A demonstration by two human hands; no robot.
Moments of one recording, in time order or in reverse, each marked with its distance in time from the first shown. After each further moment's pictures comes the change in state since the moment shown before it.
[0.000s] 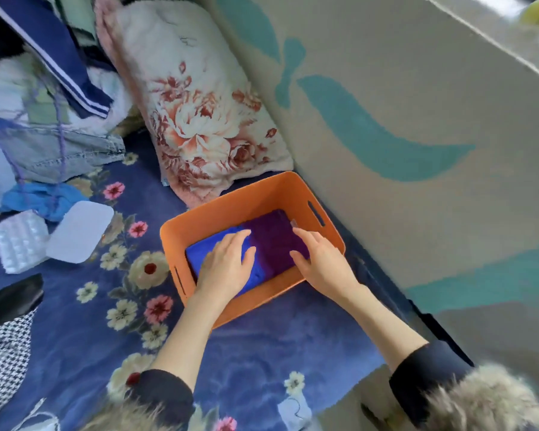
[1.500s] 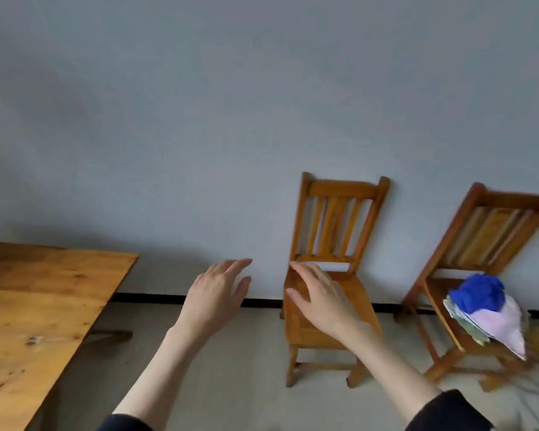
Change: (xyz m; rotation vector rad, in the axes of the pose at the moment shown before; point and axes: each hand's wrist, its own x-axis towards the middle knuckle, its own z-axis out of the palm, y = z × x) left_hand -0.810 0.132 0.094 -0.070 -1.178 2.361; right_hand -0.882 -0.368 0.185 0.052 1.246 2.131
